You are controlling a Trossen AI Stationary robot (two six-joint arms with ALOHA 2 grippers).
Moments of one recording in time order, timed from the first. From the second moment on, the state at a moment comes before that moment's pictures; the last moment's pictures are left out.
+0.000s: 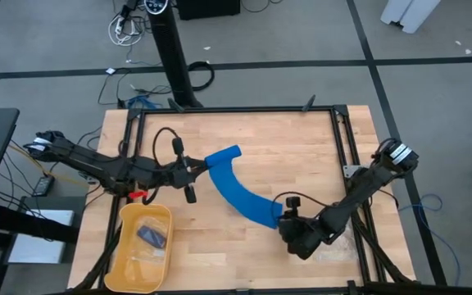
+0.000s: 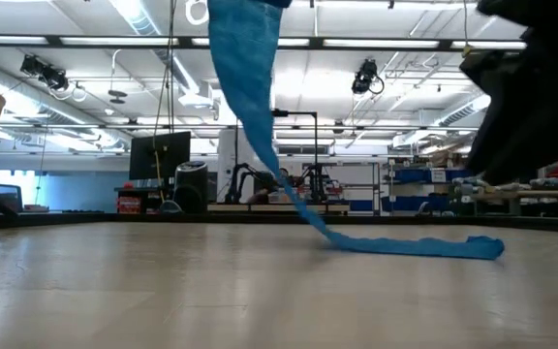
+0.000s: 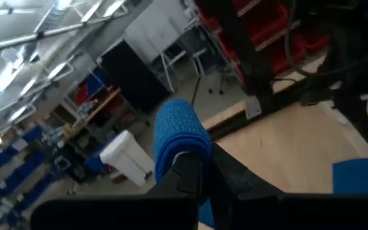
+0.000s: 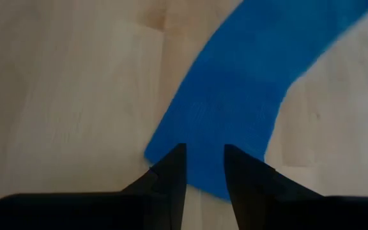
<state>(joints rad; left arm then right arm) -0.28 1.04 0.75 0.26 -0.57 0.62 0.73 1.65 0.92 -0.44 0.66 0.41</state>
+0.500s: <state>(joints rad) -0.28 1.04 0.82 0.03 -0.57 0.58 0.62 1.68 0.92 -0.48 0.47 0.17</state>
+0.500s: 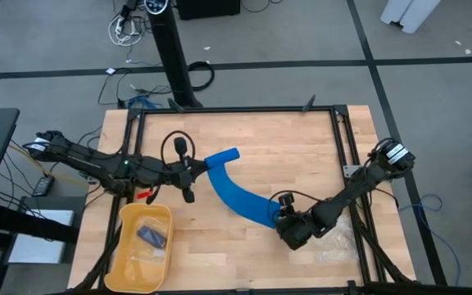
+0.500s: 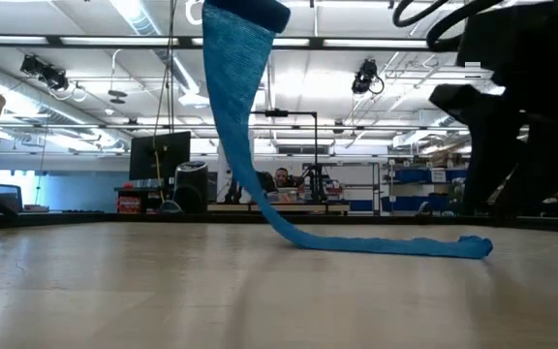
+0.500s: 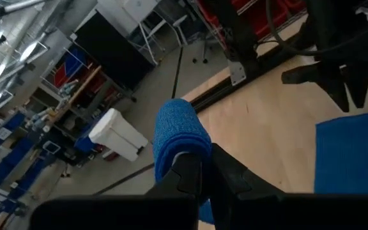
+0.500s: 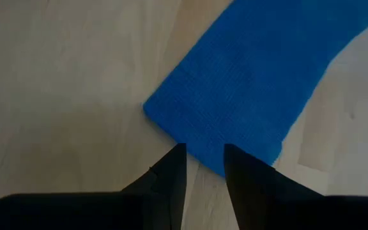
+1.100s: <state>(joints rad) -0.28 1.04 0.82 0.02 -0.57 0.56 0.56 1.73 0.92 -0.41 0.34 0.03</state>
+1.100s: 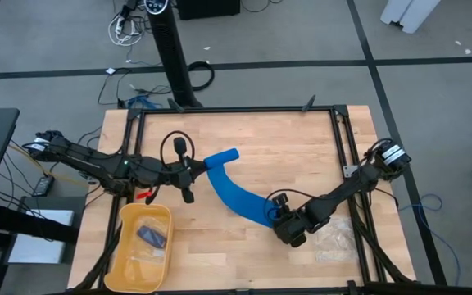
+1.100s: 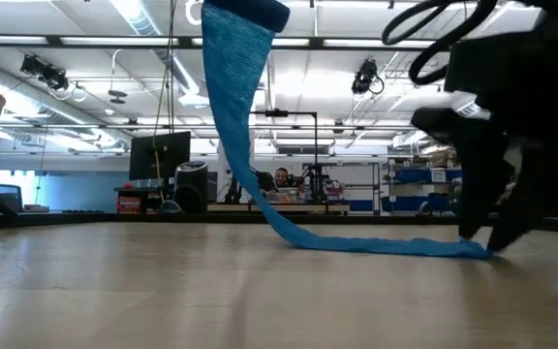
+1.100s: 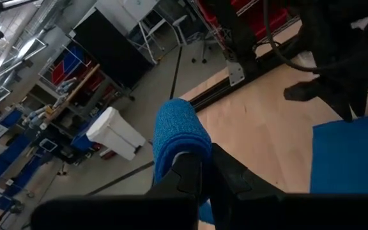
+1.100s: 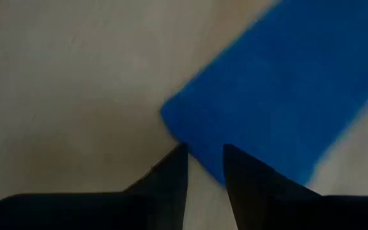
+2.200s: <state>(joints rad) -0.27 1.02 0.79 -0.09 -0.61 0.46 0.67 1.72 1.14 -0.68 0.51 0.15</state>
